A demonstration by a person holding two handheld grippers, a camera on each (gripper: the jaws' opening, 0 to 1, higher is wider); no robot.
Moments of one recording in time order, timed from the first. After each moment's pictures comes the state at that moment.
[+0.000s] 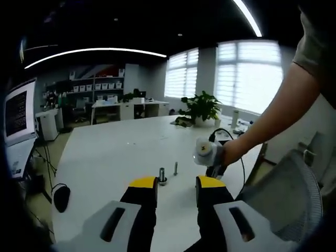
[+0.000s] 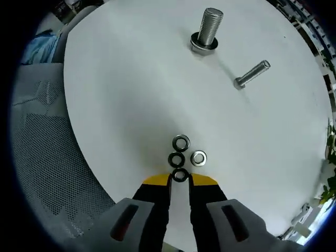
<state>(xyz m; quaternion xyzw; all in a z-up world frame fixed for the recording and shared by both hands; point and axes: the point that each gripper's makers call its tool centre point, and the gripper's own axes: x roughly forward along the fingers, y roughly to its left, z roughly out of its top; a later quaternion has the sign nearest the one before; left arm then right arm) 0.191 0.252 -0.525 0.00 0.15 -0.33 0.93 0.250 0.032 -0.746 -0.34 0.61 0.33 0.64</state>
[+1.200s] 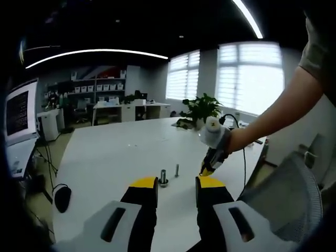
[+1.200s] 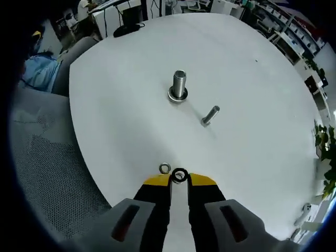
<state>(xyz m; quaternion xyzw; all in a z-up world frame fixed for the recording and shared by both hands) 0.193 0.254 -0.521 0.00 0.14 -0.32 0.93 0.297 0.053 -0.682 -0.29 0.51 0.34 0.74</state>
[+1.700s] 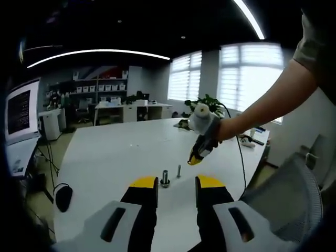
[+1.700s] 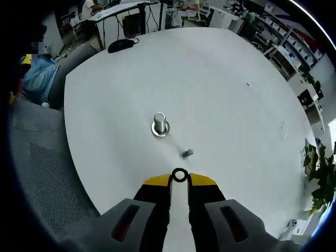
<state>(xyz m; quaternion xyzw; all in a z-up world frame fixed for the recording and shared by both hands) 0.194 0.258 -0.520 -0.01 0.14 -0.32 0.94 0.348 0.077 -0.653 -0.31 0.47 0.35 0.75</state>
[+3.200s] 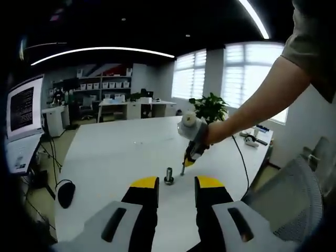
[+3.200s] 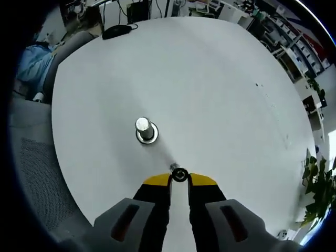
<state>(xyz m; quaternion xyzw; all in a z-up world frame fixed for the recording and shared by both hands) 0.197 0.265 -0.525 -0.01 0.15 -0.30 0.94 0.376 0.085 -0.689 -0.35 0.49 0.35 0.72</state>
